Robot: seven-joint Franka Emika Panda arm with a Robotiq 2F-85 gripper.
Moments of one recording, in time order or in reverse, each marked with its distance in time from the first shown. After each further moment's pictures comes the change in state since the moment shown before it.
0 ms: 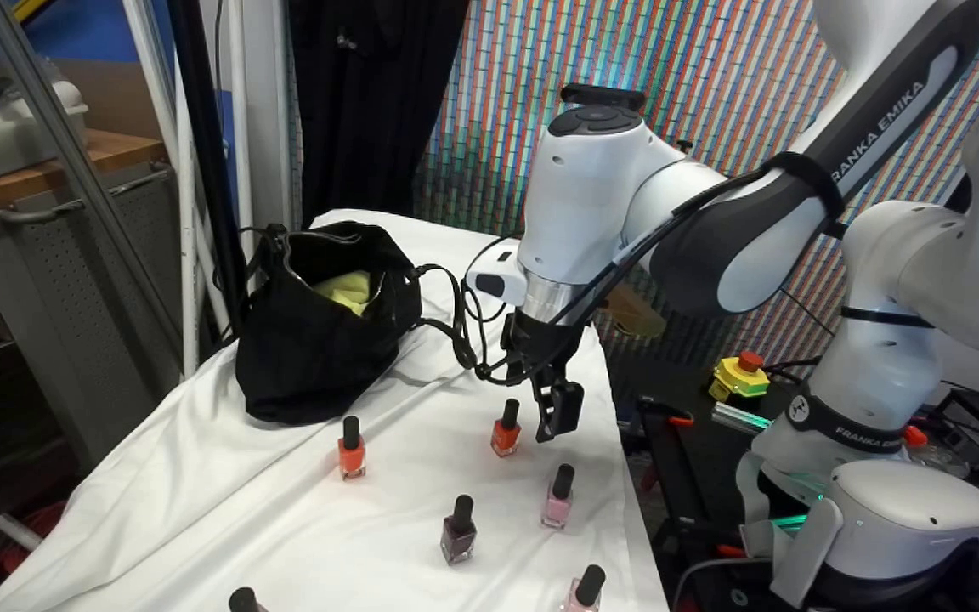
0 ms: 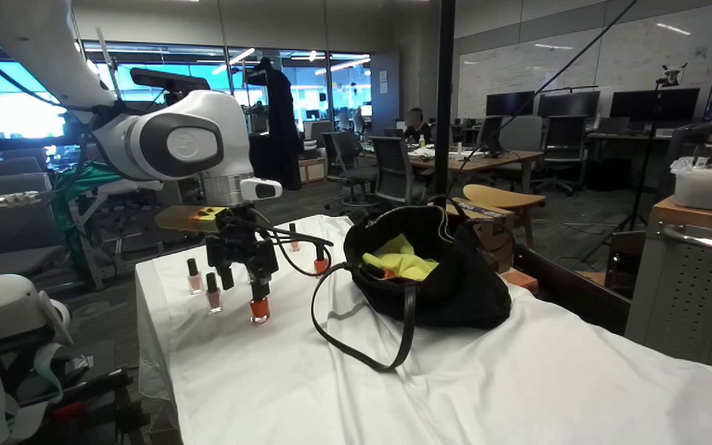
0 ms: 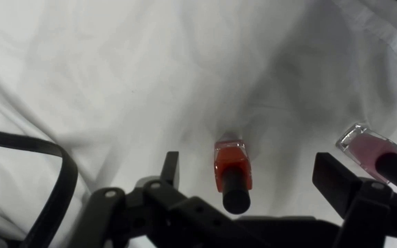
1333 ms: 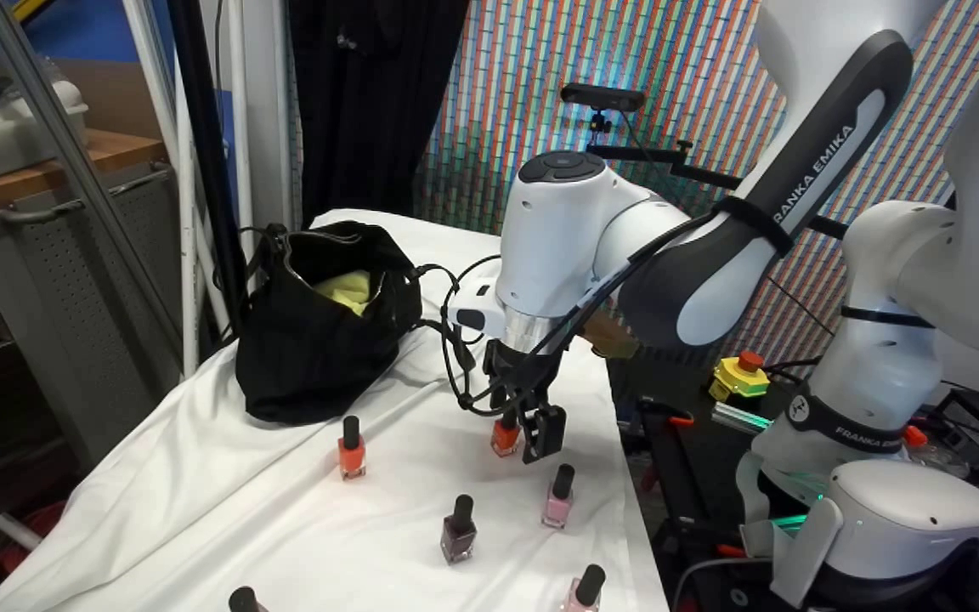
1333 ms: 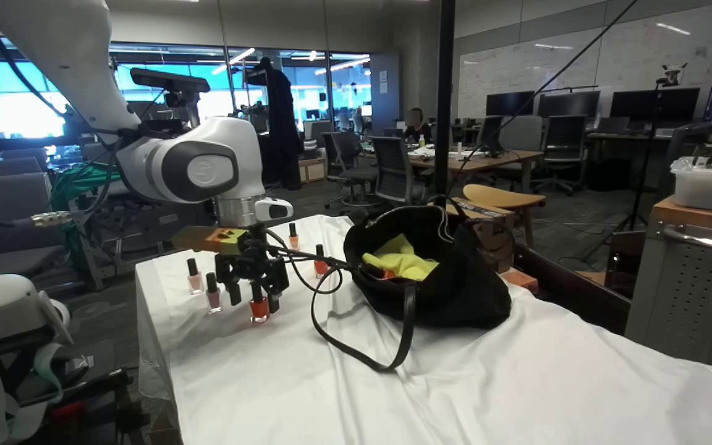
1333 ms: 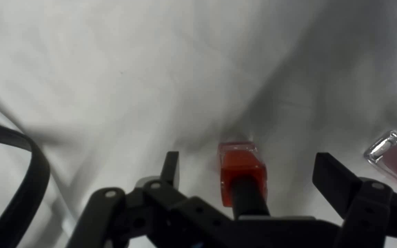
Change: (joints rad) arm -0.010 0.135 -0.004 0.046 -0.015 0.075 -0.069
